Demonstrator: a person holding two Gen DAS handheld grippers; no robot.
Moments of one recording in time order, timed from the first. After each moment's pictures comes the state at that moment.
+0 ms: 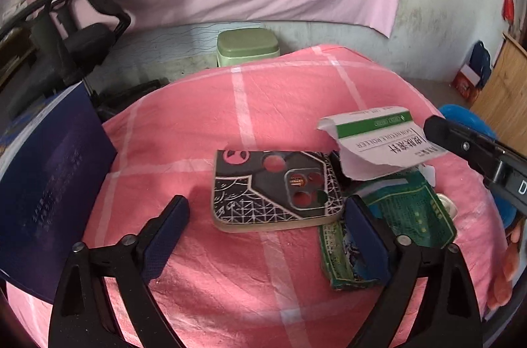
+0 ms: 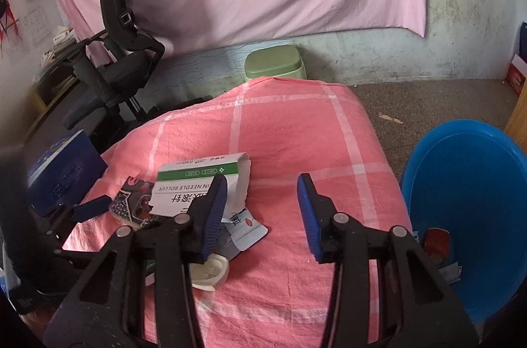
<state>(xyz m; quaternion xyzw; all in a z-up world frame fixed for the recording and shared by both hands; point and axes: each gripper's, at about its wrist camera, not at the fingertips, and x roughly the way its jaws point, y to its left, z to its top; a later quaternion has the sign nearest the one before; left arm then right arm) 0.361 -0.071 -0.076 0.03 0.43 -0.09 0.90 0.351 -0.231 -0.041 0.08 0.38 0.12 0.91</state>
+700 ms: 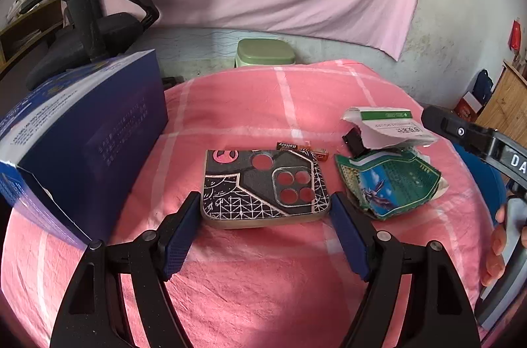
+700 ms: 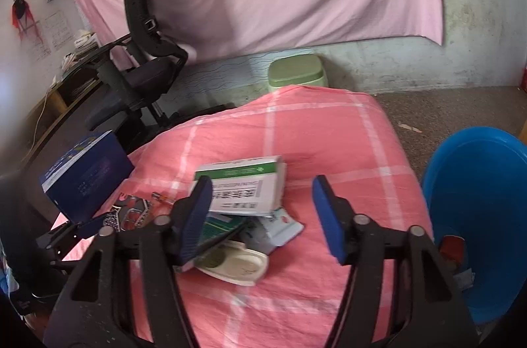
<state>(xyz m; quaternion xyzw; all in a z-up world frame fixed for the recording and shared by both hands) 0.316 -0.037 -0.066 -0.02 0.41 -0.07 0.91 0.340 -0.216 -0.029 0.08 0.36 0.17 0.92</state>
